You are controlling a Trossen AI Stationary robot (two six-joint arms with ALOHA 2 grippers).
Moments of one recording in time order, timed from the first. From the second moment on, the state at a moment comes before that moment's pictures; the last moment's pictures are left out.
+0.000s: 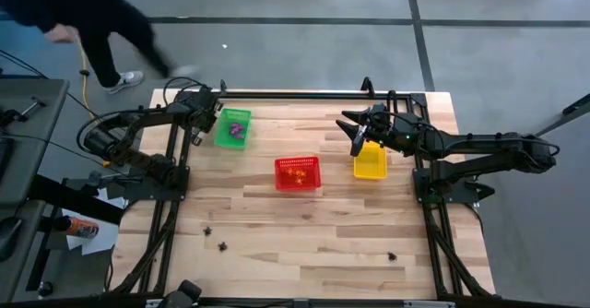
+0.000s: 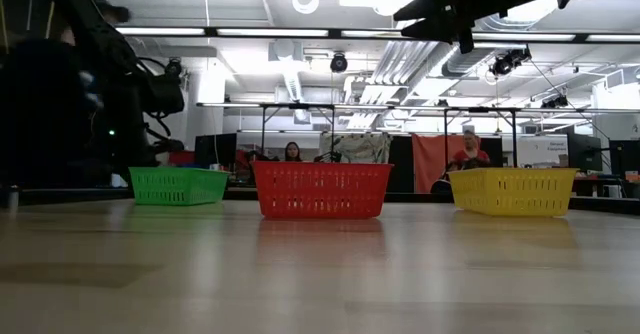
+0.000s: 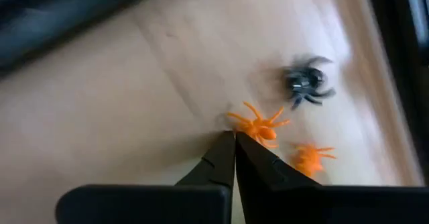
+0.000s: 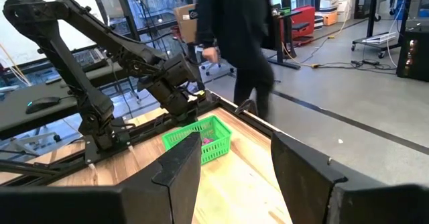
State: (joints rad) left arm 1.03 1.40 0.53 -0.33 -0.19 -1.54; right arm -0.17 0.98 0.63 0.27 0.31 0.23
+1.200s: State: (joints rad) left arm 1.01 1.30 0.53 -0.38 -0.31 -1.59; right arm -0.17 0.98 0.63 0.27 0.31 0.20
